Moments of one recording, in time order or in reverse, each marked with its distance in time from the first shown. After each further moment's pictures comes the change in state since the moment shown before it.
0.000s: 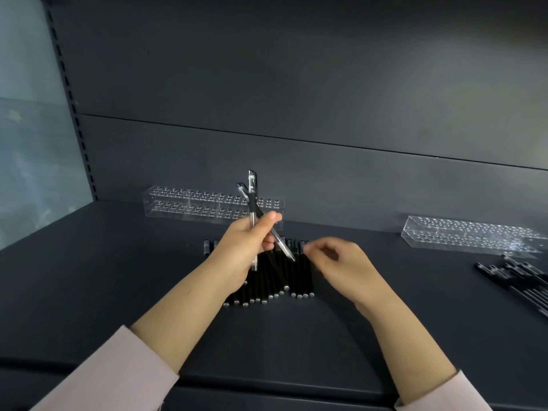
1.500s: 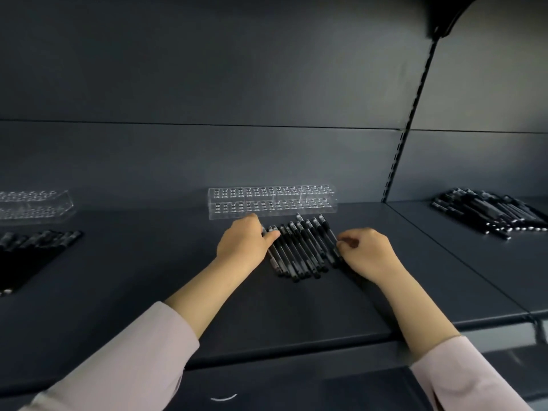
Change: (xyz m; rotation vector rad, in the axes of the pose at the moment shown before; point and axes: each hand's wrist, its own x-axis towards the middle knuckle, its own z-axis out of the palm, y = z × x) left_hand -0.022 -0.054 0.411 1.122 -0.095 0.114; right_hand -0.034 0.231 -0.395 -0.517 0.269 0.131
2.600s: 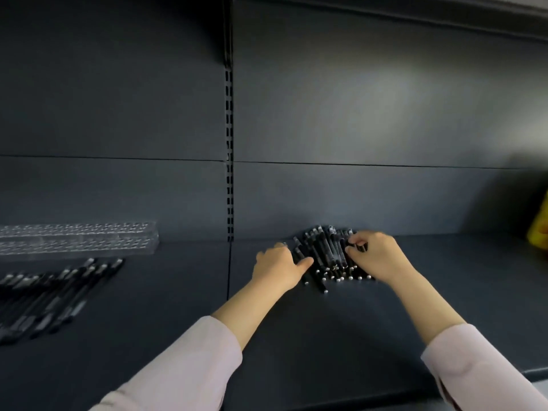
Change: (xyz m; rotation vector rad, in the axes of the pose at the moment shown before) left_hand 0.058 0.389 0.249 -0.064 -0.167 0.004; right_hand 0.163 0.341 -0.236 -0.114 0.046 -0.038
